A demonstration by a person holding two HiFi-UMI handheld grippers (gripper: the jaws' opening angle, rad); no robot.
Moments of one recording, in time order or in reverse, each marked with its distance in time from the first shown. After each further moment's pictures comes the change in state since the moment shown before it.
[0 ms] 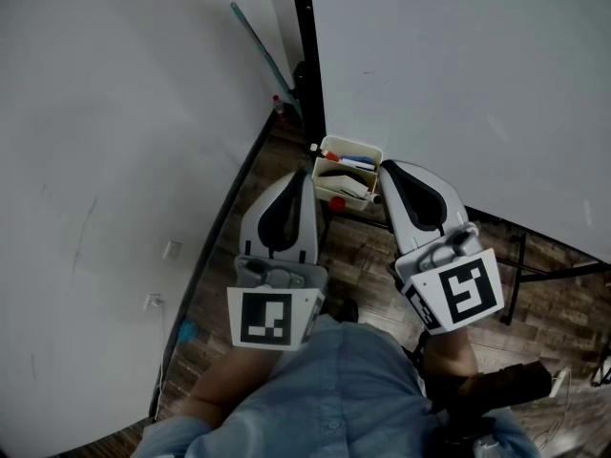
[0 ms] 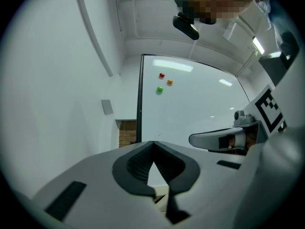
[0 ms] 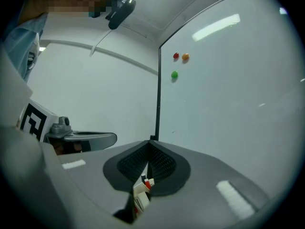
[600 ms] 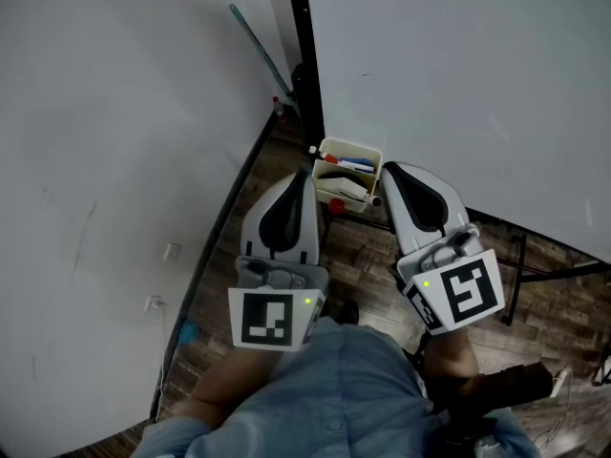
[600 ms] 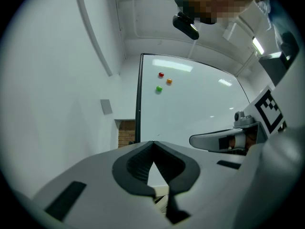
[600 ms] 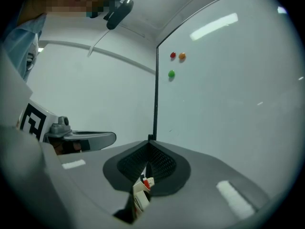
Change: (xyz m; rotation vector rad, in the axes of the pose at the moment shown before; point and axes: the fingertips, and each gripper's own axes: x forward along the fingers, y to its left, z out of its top) left arm 0.005 -0.001 -0.002 0.001 0.000 -0.006; right arm 0.000 -0.007 -0.005 0.018 0.004 -0.015
